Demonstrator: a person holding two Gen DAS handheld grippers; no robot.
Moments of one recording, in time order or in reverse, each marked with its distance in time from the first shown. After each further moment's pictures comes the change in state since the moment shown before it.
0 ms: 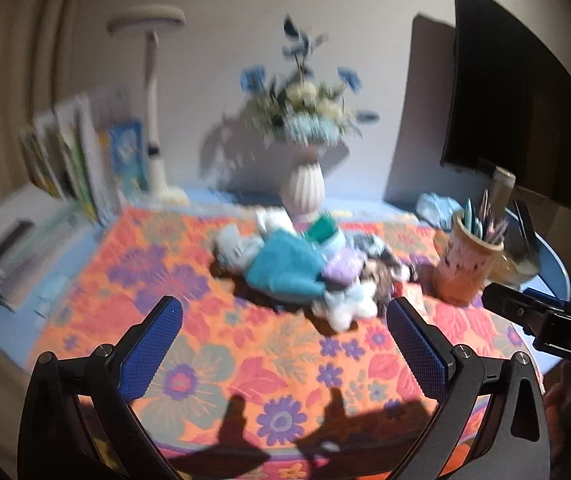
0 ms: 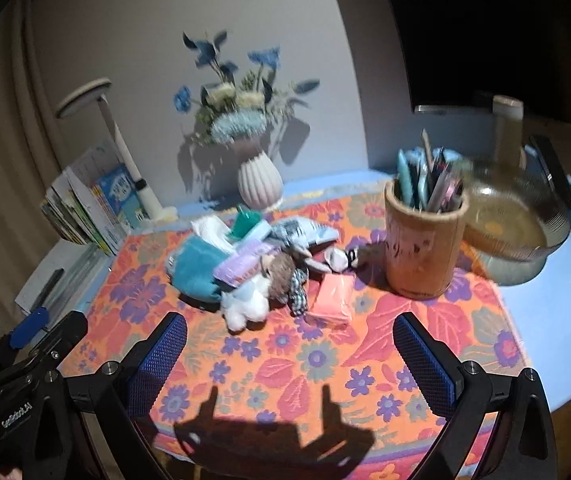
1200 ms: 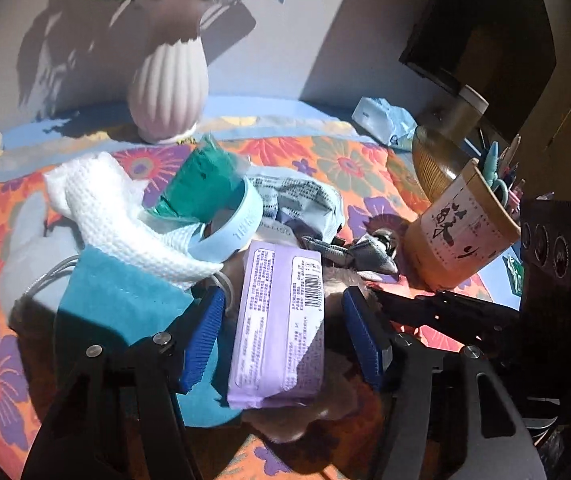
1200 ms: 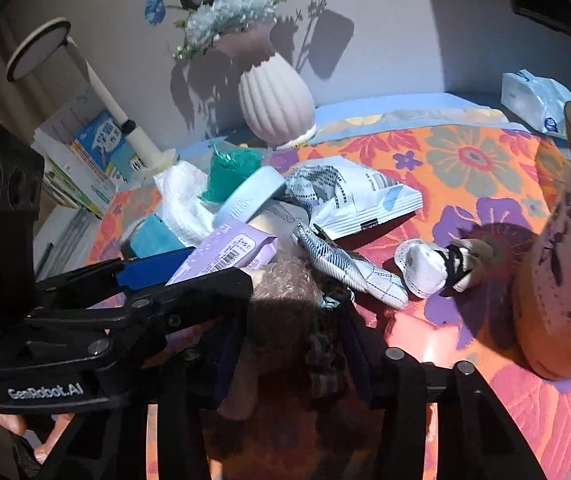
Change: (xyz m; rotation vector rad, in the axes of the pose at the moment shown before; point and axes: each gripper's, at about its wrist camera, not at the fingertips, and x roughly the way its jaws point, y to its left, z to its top) left arm 0.222 -0.040 0.044 0.103 0.418 -0.402; right arm 0.196 -0.014 0.031 -0.021 0.255 0.171
